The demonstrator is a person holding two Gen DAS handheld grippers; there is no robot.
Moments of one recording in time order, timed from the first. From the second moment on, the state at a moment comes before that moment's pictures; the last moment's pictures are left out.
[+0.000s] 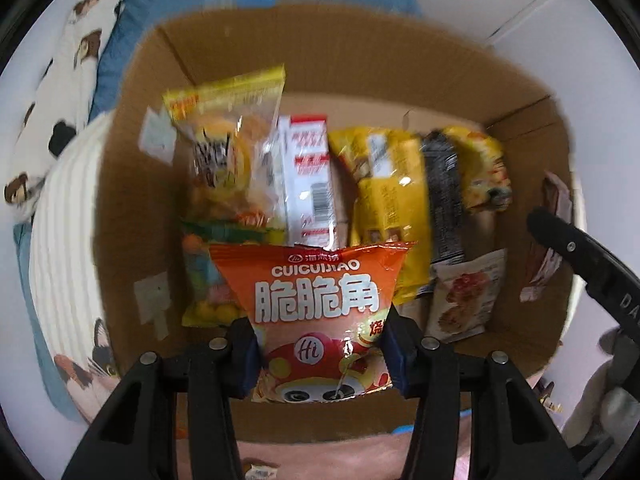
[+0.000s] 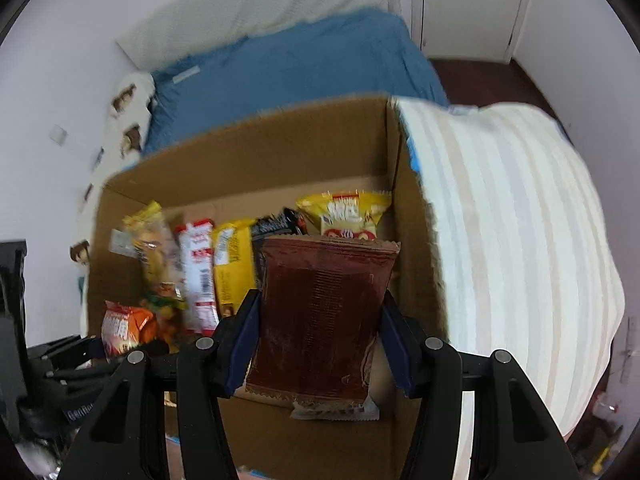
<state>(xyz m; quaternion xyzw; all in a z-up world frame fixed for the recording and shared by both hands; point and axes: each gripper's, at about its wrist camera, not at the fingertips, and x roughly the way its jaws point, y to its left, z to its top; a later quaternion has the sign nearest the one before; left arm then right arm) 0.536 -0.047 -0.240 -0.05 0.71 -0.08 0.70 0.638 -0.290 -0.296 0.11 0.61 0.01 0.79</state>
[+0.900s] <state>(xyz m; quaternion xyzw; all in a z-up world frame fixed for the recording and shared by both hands) 0.527 -0.039 -0.186 -0.05 0.64 -0.06 0.77 0.605 -0.276 -0.290 0.09 0.61 0.00 0.79</state>
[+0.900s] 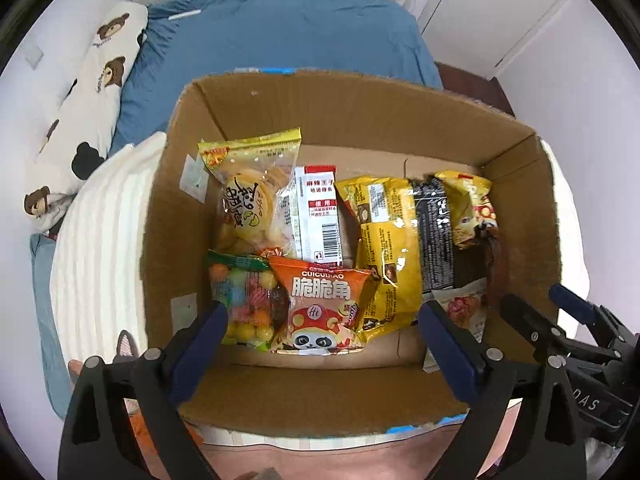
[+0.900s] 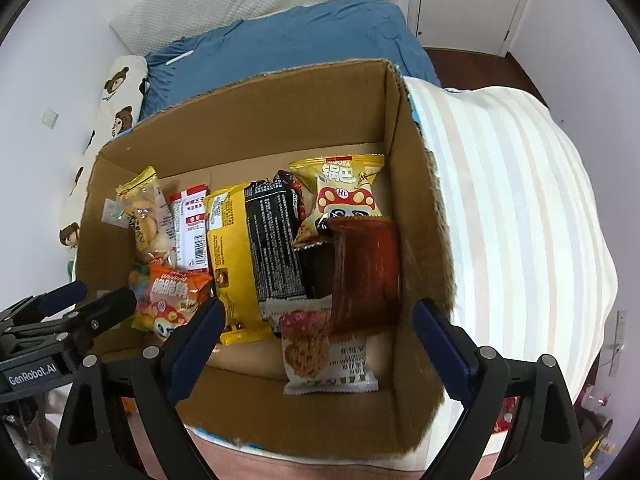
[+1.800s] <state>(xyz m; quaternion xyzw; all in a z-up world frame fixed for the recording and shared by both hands) 0.401 -0.020 -0.093 -0.02 0.51 -0.03 0.86 0.479 -0.271 -0.209 0.11 0.52 0.03 0.85</state>
